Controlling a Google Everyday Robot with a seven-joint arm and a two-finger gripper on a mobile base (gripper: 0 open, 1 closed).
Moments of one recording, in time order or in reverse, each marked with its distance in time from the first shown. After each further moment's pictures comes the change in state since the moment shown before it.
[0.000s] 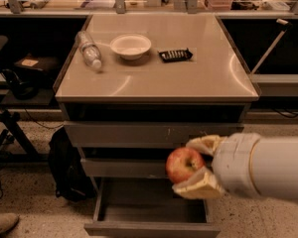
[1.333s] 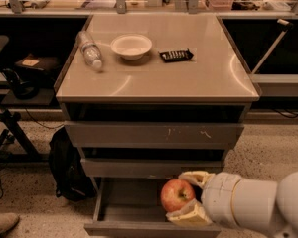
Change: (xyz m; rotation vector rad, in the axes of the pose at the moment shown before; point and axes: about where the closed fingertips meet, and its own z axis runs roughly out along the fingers) arm 0.063 0.051 0.063 -0.067 -0.040 0.060
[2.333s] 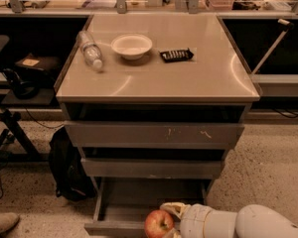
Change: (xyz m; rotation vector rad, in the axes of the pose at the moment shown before) arm 0.067 0.063 0.098 -0.112 -0.048 0.032
